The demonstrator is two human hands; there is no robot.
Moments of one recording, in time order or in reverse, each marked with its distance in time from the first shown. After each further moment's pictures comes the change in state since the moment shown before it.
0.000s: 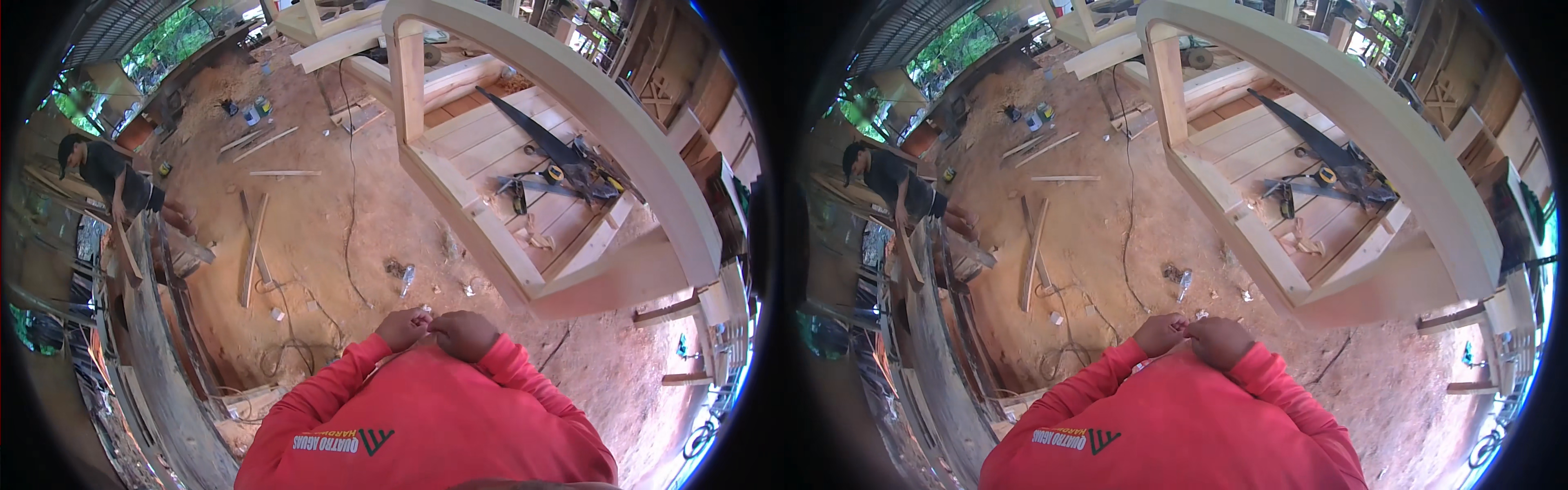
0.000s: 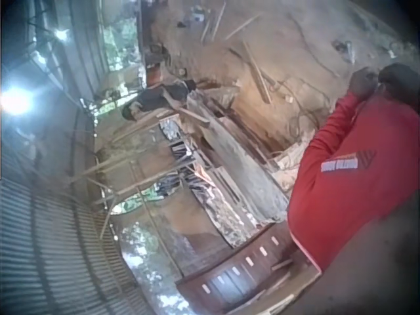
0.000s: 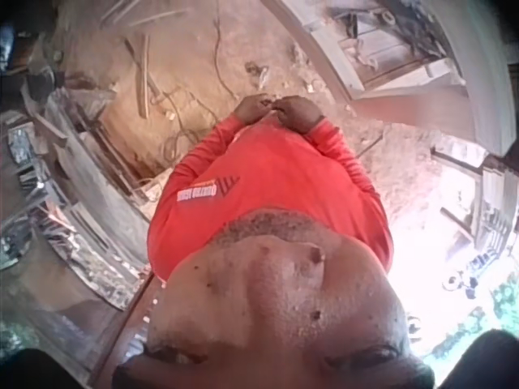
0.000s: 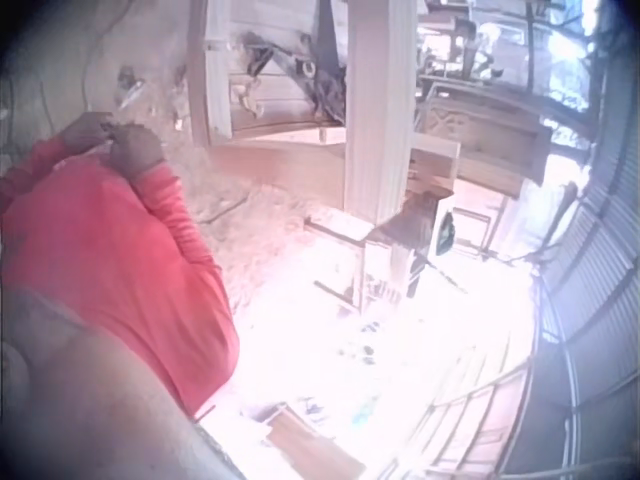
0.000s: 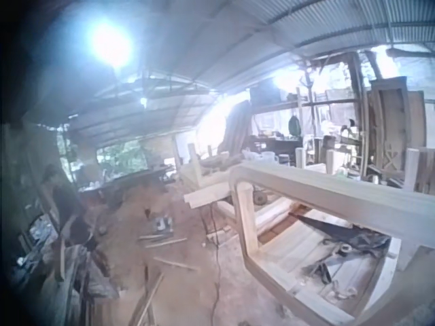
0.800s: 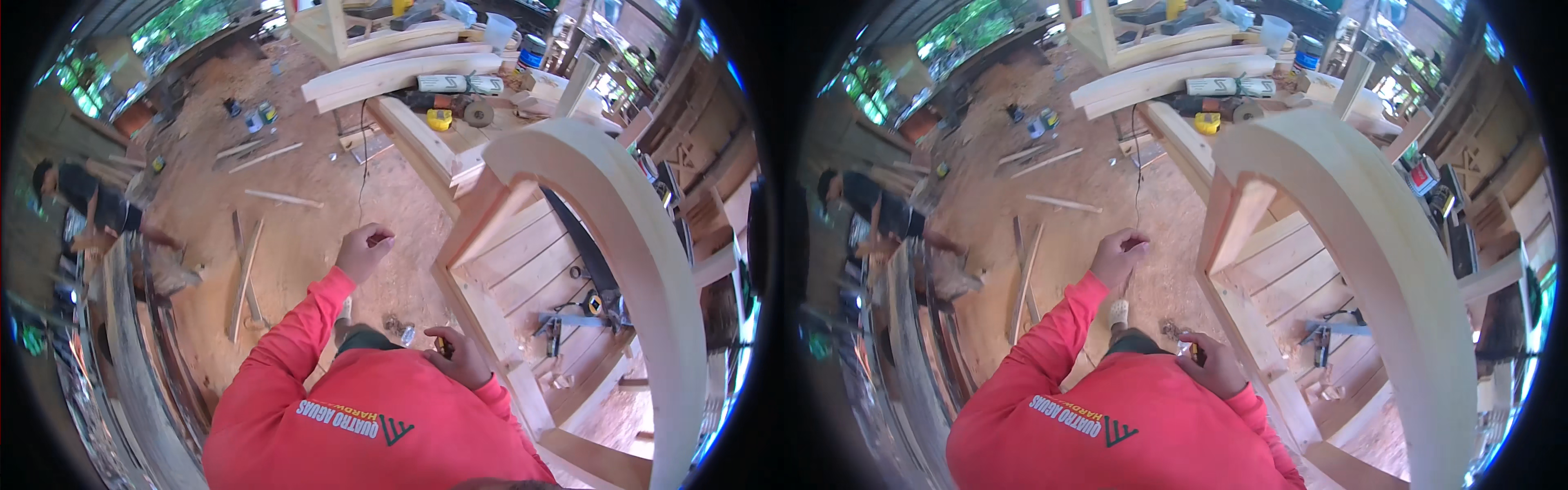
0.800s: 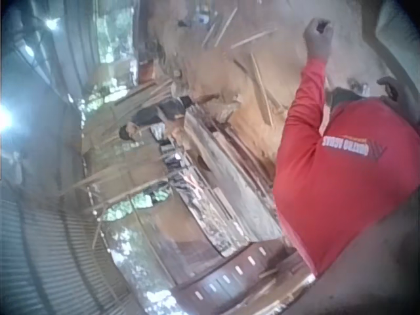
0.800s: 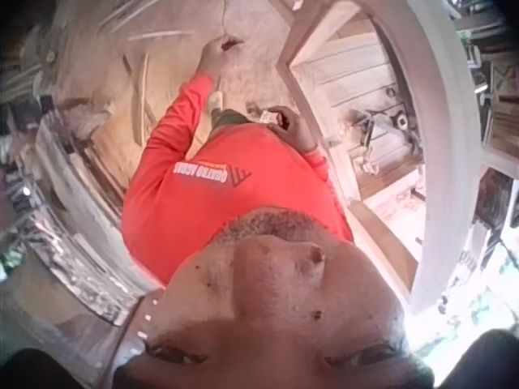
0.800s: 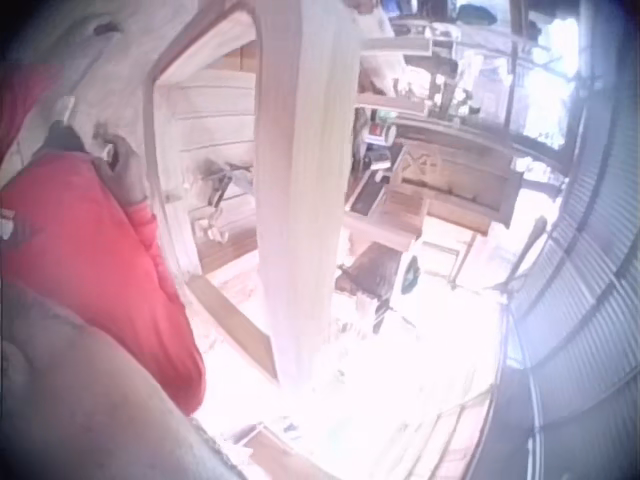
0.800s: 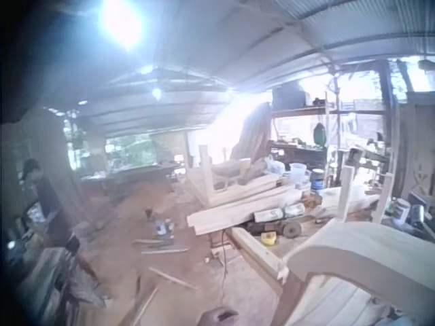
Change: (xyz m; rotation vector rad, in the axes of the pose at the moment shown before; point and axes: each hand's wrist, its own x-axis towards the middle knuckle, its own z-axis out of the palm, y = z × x) left_hand 0.295 -0.012 -0.364 -0.217 0.537 0.222; right_hand 0.277 0.039 -0.089 0.390 0.245 0.224
